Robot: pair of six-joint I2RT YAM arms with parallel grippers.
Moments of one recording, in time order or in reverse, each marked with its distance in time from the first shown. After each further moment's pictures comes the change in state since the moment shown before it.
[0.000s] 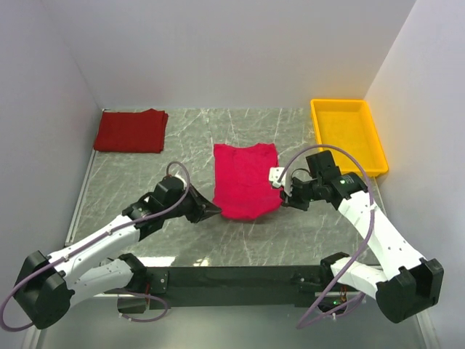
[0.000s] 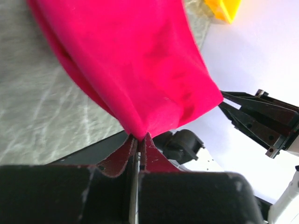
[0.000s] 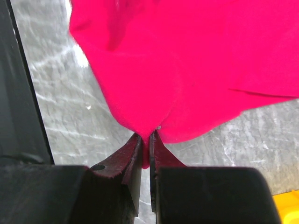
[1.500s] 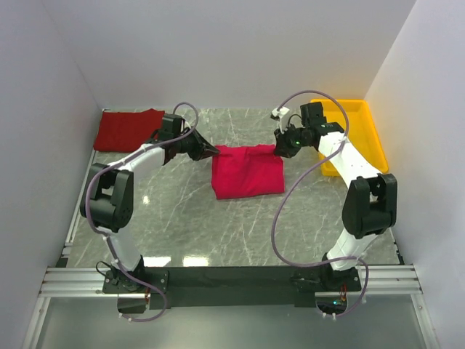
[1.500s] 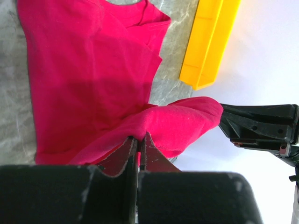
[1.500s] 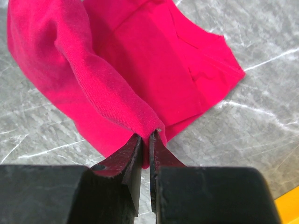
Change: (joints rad) left arm 0.405 0.818 0.663 0.098 0.324 0.331; right arm -0.166 0.641 0.484 0.285 0.021 0.425
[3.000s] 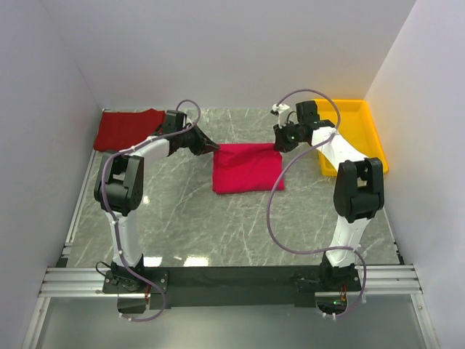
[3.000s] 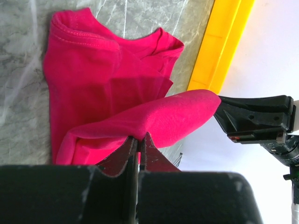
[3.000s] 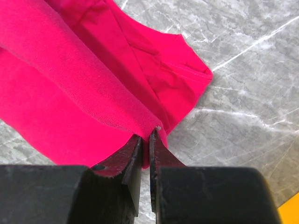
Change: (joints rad) left arm 0.040 0.223 0.177 -0.003 0.046 0.027; right arm -0.016 0.187 0.079 0.116 0.107 0.132
